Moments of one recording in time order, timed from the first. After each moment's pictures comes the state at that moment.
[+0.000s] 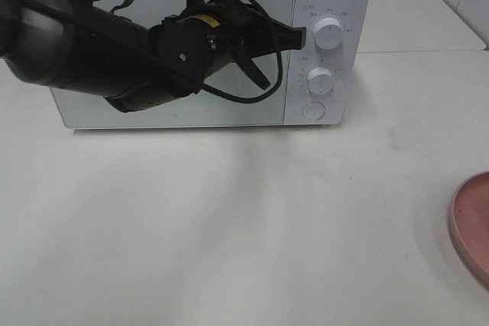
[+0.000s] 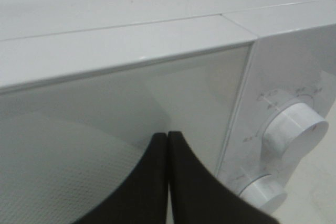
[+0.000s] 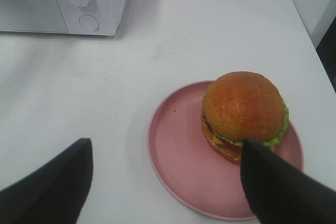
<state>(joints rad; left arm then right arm) -0.80 2.03 -1.27 -0.72 -0.54 0.47 0.07 0.00 -0.51 -0.05 1.04 0.10</state>
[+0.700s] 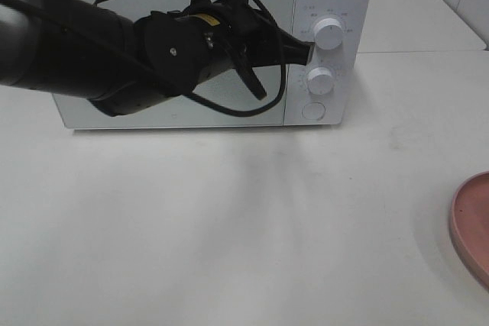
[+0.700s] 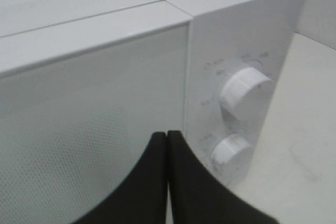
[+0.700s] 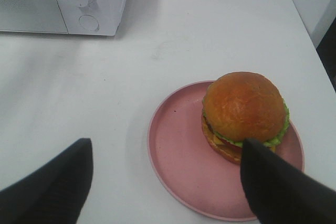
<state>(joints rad) -0.86 1.92 -1.16 -0.77 -0.48 0.62 0.07 0.00 -0.51 -0.05 1.04 0.10</state>
